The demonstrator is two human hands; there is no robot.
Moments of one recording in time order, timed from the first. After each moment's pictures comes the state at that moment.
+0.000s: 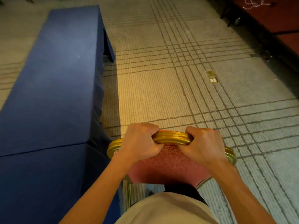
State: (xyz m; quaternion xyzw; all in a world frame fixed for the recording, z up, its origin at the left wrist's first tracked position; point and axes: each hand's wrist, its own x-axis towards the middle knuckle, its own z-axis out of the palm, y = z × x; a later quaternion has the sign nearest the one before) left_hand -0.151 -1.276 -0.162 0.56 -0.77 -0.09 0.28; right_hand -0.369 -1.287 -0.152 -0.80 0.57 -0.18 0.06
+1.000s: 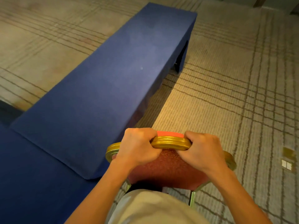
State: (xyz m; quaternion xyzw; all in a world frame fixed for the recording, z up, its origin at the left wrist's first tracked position) left_hand 0.038 -1.576 -0.179 0.79 -0.52 -0.02 0.31; right_hand -0.124 -1.717 -0.161 -0.94 0.28 -0.14 0.09
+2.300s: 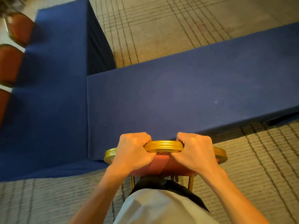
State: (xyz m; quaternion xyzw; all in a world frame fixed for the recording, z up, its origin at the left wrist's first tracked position) left_hand 0.168 -1.663 -0.187 0.97 -0.11 0.04 0.23; right_hand 0.183 -1.880 -0.198 -0.97 -0.16 -0.05 0.17
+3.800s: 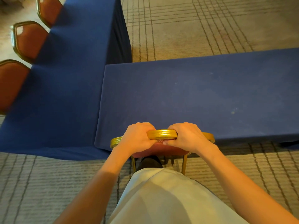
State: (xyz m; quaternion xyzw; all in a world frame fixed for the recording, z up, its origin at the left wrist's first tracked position) left_hand 0.191 -1.619 -0.237 0.96 0.00 -0.15 0.24; right_hand 0.251 -1.830 -0.238 -0.93 -0.29 0.20 0.14
